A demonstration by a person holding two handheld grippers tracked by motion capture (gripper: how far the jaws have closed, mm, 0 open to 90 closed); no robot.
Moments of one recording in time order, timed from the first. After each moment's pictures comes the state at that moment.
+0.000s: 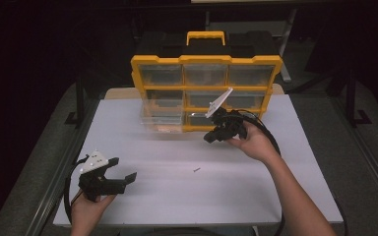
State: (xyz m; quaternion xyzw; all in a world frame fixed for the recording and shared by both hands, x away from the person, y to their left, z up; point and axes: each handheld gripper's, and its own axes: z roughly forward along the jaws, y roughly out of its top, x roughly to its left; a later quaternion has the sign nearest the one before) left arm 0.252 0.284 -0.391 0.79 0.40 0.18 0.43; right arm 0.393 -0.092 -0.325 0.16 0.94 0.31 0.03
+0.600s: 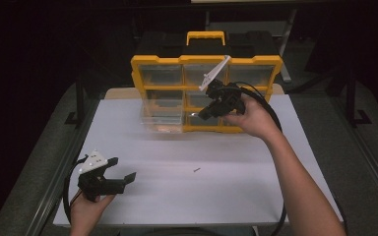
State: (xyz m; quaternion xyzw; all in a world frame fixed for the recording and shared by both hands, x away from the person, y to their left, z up) left arm 0.251 0.286 -0.390 0.79 0.40 0.18 0.43; right arm 0.405 -0.076 -0.247 0.14 0.94 0.31 0.06
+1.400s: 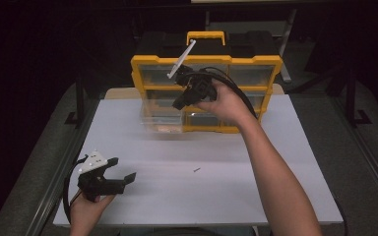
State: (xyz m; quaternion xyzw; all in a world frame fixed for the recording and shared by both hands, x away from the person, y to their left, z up) left arm 0.252 0.287 -0.390 0.79 0.39 0.19 0.43; right arm 0.421 -0.010 -0.219 0.12 0.94 0.30 0.05
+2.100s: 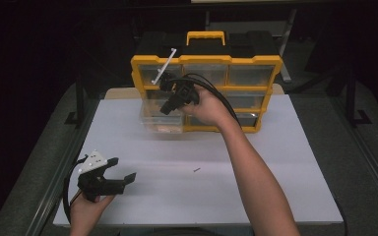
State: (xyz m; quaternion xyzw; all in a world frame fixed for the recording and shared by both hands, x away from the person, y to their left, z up) left arm 0.251 0.287 -0.389 0.79 0.39 0.19 0.43; right arm 0.435 0.029 -0.246 0.12 0.95 0.29 0.03
